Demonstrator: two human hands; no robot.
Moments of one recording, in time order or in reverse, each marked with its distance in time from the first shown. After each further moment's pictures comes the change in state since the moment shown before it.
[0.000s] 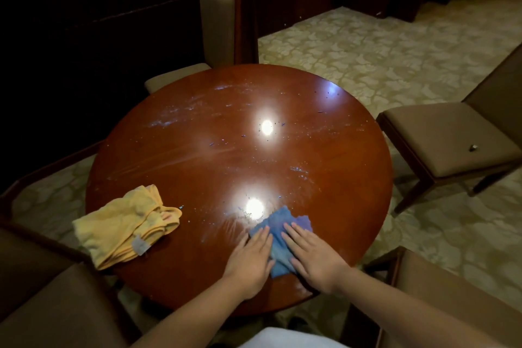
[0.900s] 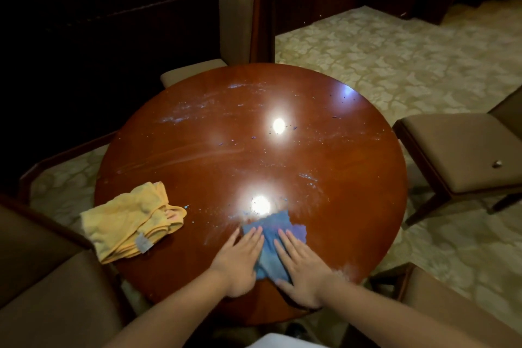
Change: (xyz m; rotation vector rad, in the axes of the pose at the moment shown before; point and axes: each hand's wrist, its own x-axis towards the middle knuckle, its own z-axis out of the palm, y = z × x) left_hand 0.000 -0.028 -0.014 0.169 -0.141 -0.001; right_hand 0.026 -0.016 0.014 -0.174 0.007 -0.013
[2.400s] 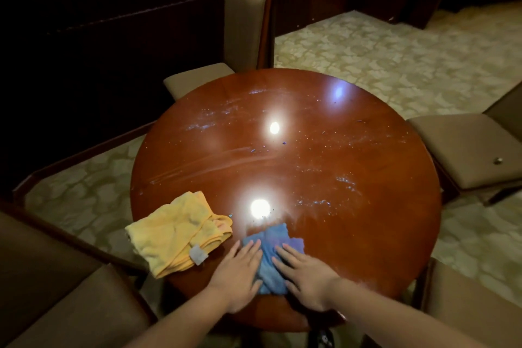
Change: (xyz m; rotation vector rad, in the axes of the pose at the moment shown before) left_hand -0.057 -0.107 0.045 -0.052 0.069 0.038; right_hand 0.054 -0.106 -0.044 -0.164 -0.187 -0.059
